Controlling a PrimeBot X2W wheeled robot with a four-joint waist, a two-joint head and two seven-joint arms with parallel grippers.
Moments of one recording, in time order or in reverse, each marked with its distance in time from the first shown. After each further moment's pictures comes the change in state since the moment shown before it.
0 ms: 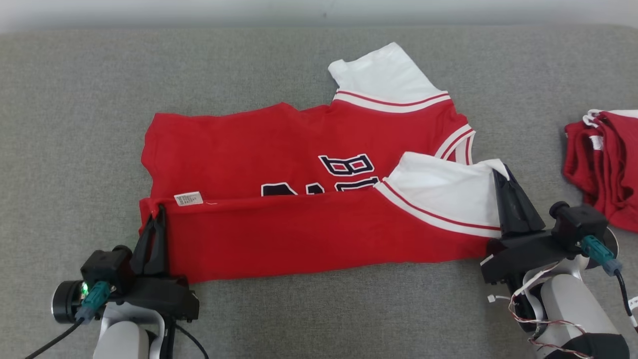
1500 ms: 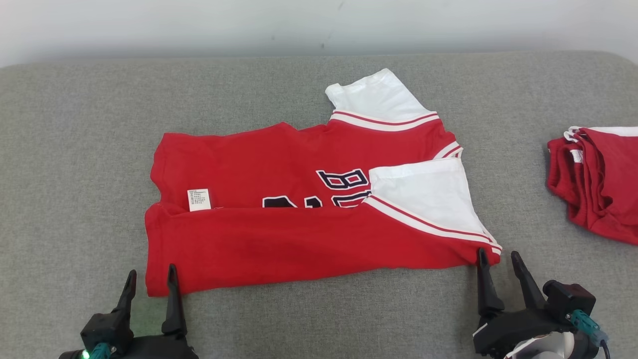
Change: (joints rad) left arm 0.203 -0.023 0.015 -0.070 -0.037 0.070 0.000; right arm 0.208 0.151 -0.147 0.053 0.014 0.000 0.000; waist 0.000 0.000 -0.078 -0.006
